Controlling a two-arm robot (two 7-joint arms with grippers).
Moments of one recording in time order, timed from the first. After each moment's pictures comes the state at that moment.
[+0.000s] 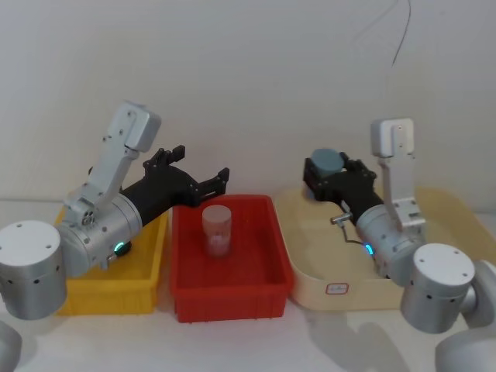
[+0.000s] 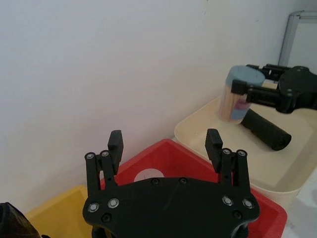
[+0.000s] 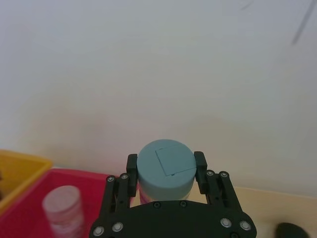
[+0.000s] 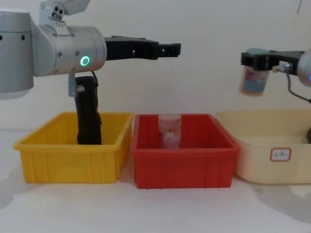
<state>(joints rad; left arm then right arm) -0.66 0.21 0.45 -1.33 -0.32 0.18 -0.36 0.53 0.08 -0.17 -1.29 0.09 0.17 0.13</state>
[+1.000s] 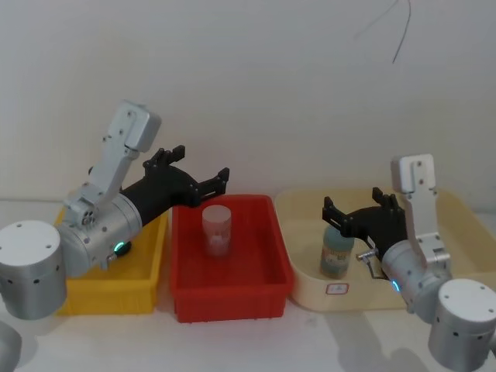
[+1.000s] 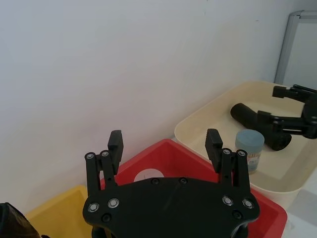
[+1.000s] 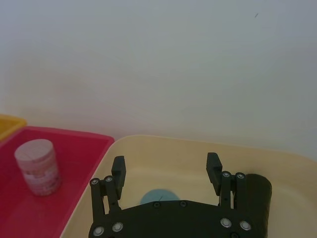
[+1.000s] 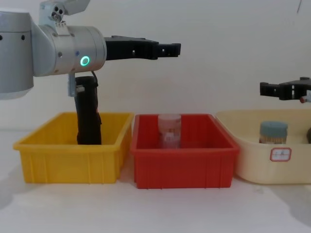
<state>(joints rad) -0.66 0.21 0.45 -1.33 -0.32 0.18 -0.36 0.41 0.13 -0.13 -1.38 0.05 0.22 0.12</state>
